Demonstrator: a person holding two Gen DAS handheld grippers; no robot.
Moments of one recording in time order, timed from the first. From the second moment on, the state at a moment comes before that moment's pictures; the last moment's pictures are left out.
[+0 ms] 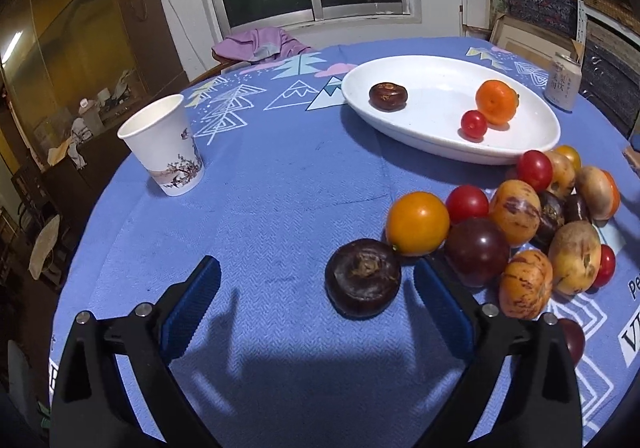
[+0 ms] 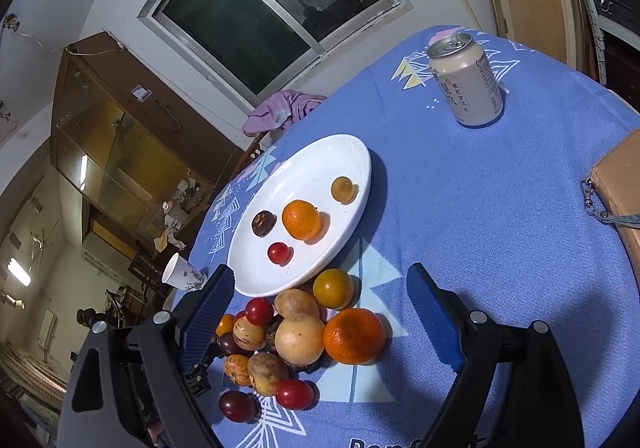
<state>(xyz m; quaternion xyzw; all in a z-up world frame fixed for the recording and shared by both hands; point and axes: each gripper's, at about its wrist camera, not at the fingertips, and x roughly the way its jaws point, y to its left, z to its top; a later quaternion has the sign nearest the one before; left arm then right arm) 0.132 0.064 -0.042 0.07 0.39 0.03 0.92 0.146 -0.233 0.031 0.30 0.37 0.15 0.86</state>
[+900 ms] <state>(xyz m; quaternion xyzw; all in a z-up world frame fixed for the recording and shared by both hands) 0.136 0.079 -0.049 0.03 0.41 0.00 0.91 0.109 -0.180 0.020 0.05 0.39 0.16 0.91</state>
